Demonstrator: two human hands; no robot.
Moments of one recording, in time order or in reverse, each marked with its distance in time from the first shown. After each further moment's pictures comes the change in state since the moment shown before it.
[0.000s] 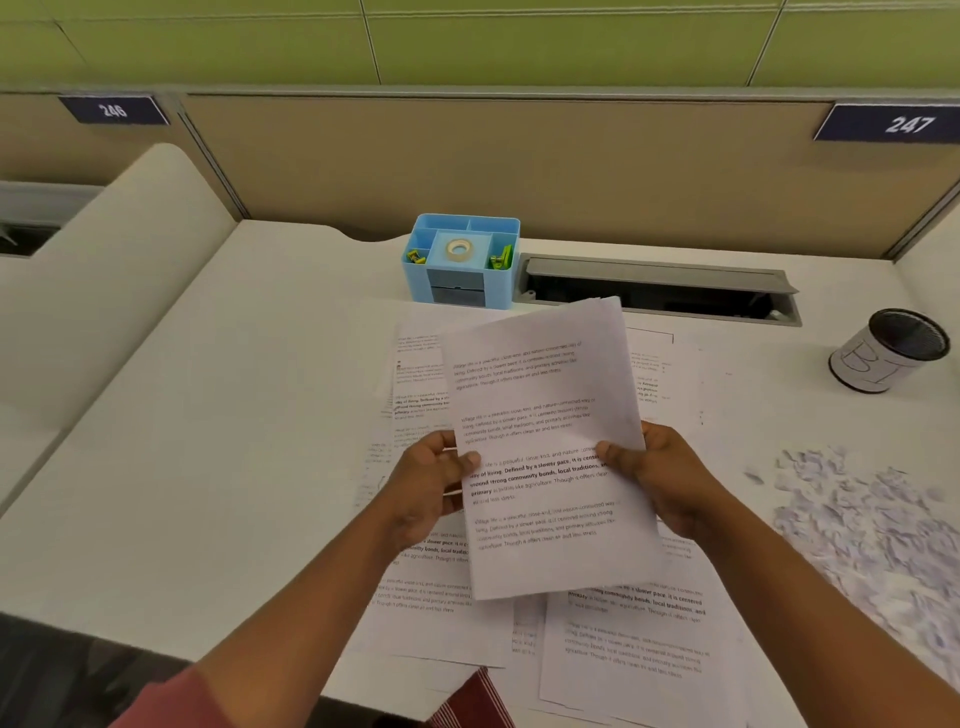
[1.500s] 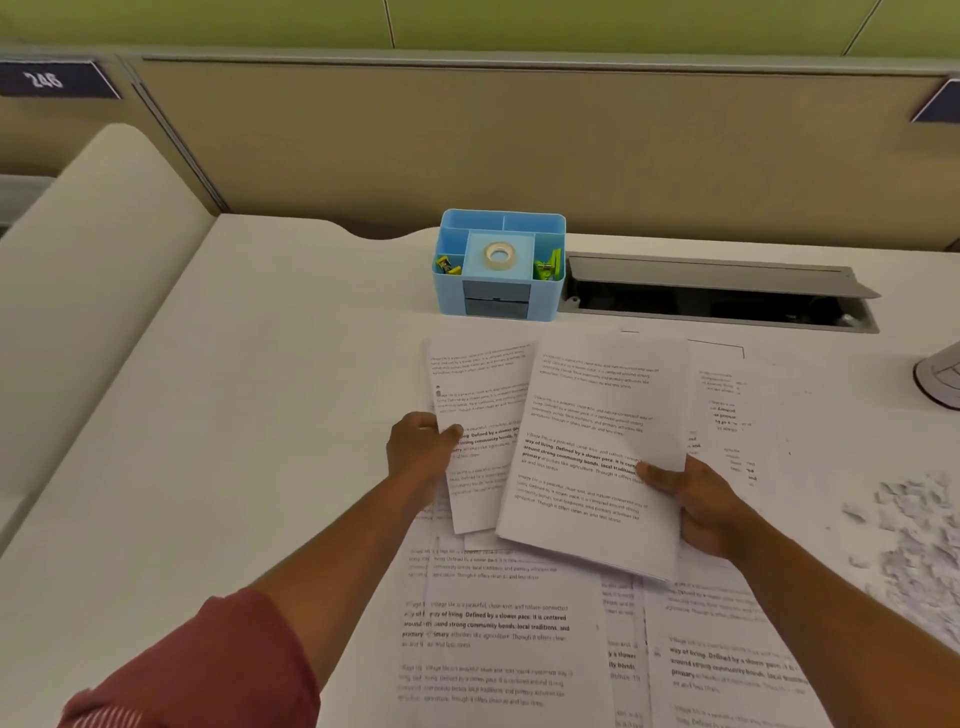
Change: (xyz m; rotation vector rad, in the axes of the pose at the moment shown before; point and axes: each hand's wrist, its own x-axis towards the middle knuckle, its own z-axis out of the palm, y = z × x) left_hand 0.133 0.053 -0.095 0.407 0.464 -0.007; right_hand 0.104 0.043 0.032 0.286 0.127 0.214
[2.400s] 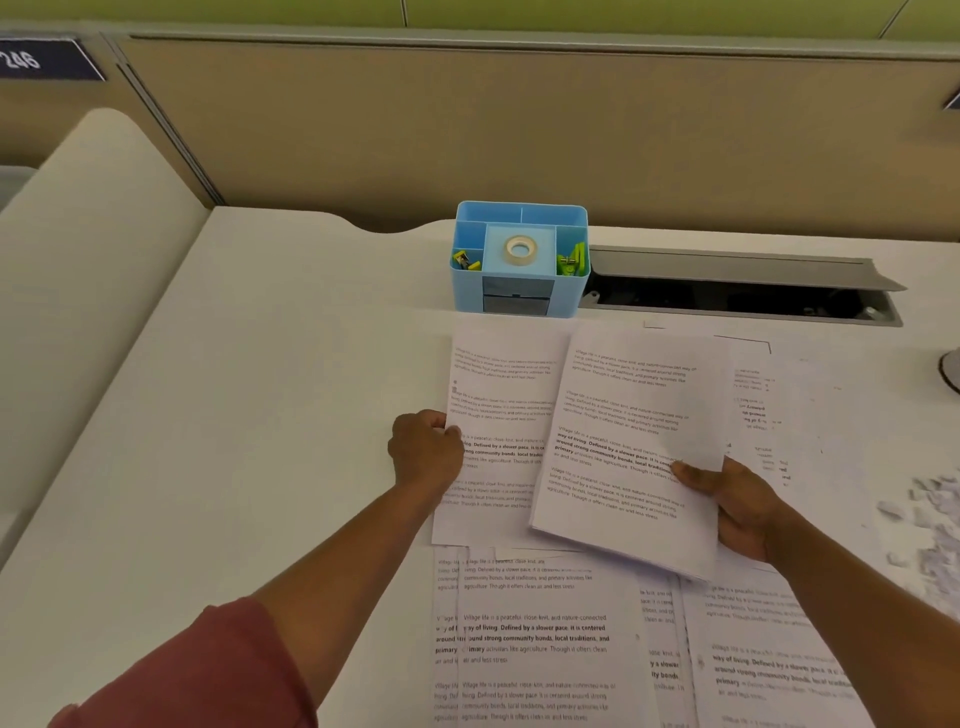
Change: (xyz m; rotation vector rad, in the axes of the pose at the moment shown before) left_hand 0.022 -0.007 -0.020 0.213 0.051 0.158; right_hand 0.004 0.001 0.003 0.044 0.054 0.013
